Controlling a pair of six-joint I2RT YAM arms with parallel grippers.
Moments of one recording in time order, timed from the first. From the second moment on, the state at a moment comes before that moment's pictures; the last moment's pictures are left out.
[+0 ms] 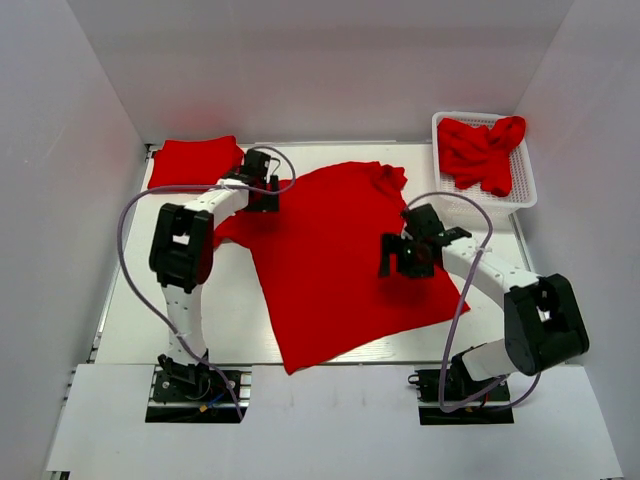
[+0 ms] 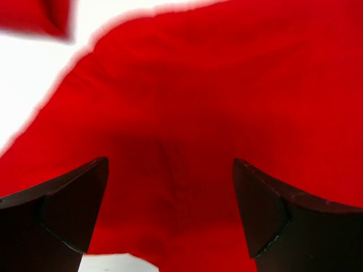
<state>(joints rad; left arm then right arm) -0.29 2.05 1.54 -0.43 -0.30 -0.23 0.41 1.43 0.87 -0.51 -0.12 0.34</state>
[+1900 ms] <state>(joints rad) -0.44 1.08 0.77 -1.00 -0.09 -0.73 0.31 1.43 1.07 -0.49 0.01 0.31</state>
